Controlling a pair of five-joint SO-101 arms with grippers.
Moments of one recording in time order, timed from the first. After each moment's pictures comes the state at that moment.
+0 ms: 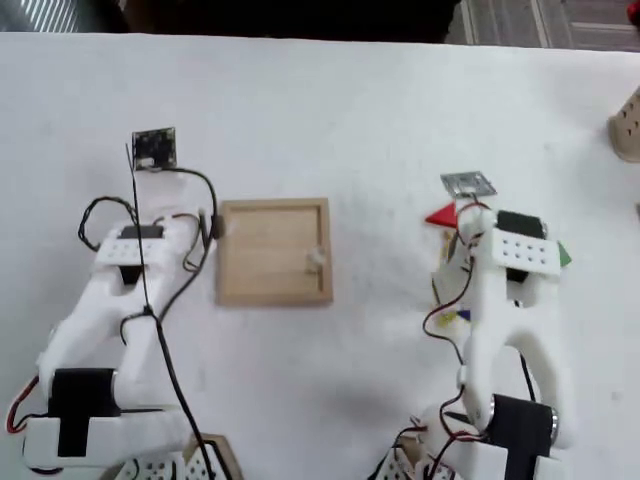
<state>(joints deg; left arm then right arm) -7.1 -7.0 47.1 29.6 7.0 9.1 -13.2 34.7 77.5 25.2</state>
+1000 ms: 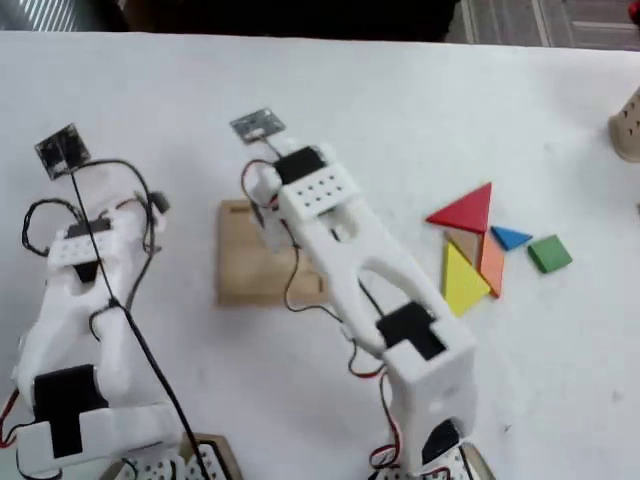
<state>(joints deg) -19.5 -6.5 42.8 30.4 20.4 -34.2 22.1 -14.1 81.7 1.3</state>
